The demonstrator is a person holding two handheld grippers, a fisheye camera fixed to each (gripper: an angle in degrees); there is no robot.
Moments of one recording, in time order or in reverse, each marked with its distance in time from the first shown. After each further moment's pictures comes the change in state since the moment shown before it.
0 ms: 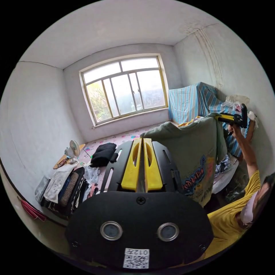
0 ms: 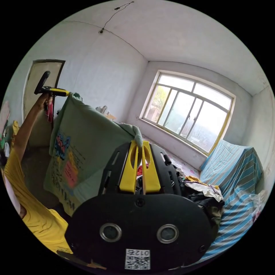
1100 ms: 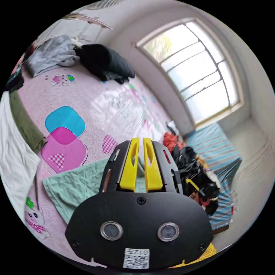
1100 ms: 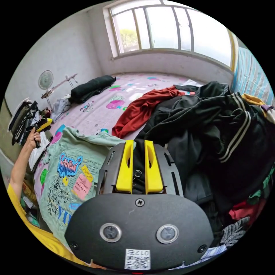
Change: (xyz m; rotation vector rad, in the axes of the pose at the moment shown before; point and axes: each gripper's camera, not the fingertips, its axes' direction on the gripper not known) left arm -0.124 0.386 0.764 -0.180 0.321 -1.040; right arm 0.453 0.569 0.837 -0.502 -0.155 0.452
